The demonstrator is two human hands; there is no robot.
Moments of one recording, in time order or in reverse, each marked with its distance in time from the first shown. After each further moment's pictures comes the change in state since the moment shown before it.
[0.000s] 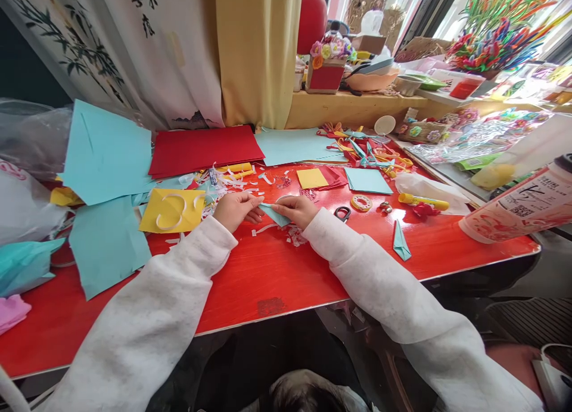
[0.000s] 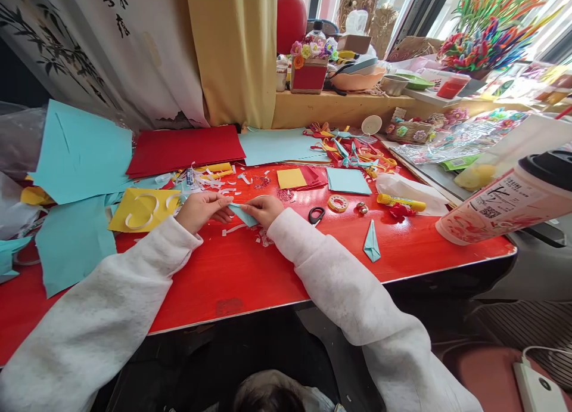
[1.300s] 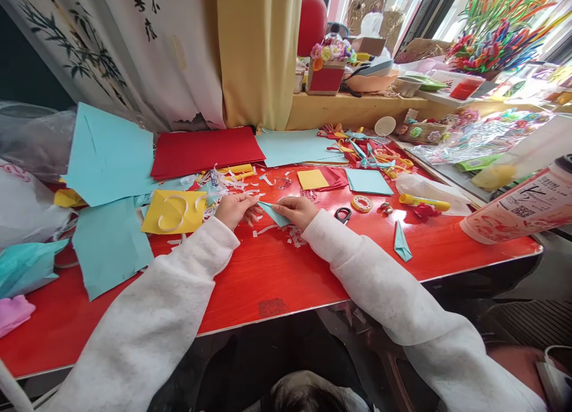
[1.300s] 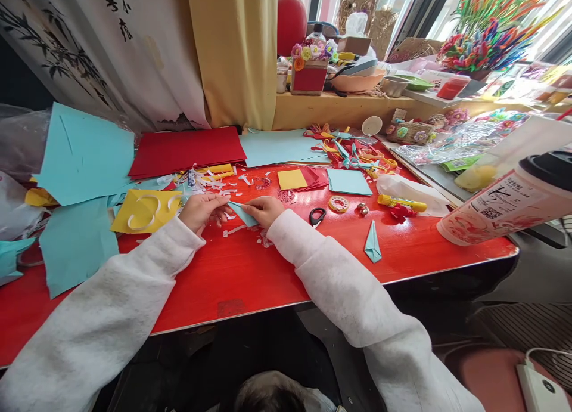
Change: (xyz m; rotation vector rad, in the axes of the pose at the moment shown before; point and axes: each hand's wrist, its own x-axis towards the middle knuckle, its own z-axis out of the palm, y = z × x) left_hand 0.003 -0.005 -0.002 -0.134 0.040 -0.071; right_hand 0.000 -0.002 0.002 0.005 0.029 0.041
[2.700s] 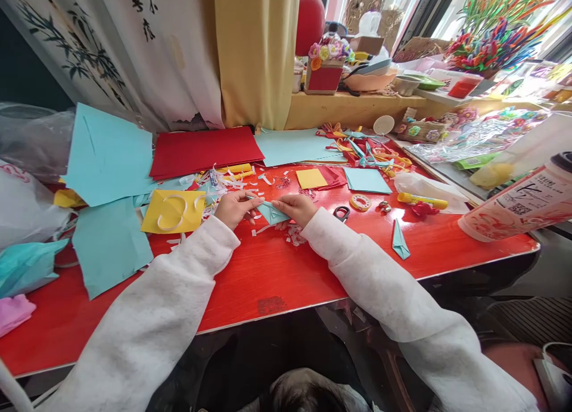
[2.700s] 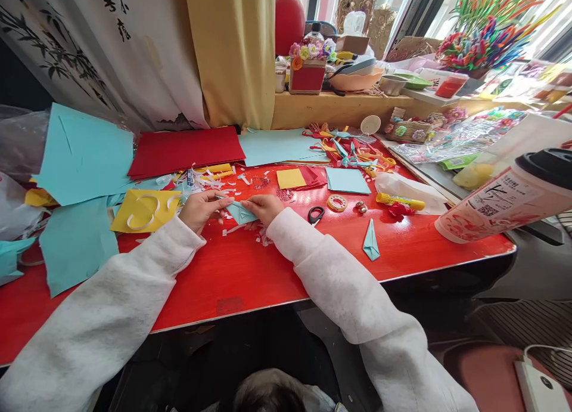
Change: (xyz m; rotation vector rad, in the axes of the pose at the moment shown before) left_hand 0.001 -0.003 0.002 -0.003 -0.016 0.167; right_hand -0.001 -0.001 0.002 0.426 -0.114 0.167
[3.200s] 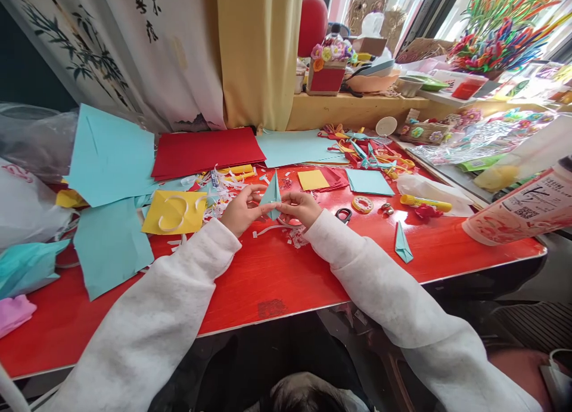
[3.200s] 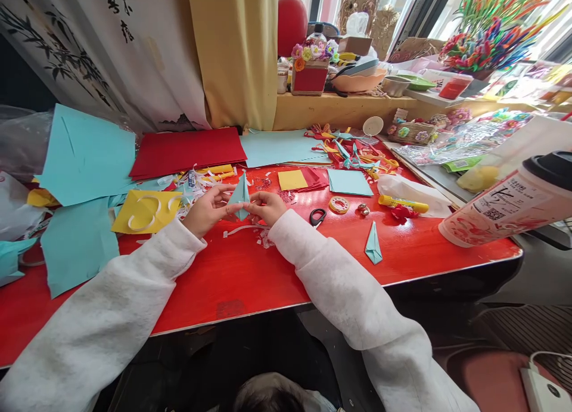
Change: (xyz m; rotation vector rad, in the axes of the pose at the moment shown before) left_hand -0.008 0.010 0.010 0.099 -0.066 0.115; right_hand -0.004 -0.016 0.003 0.211 0.142 0.057
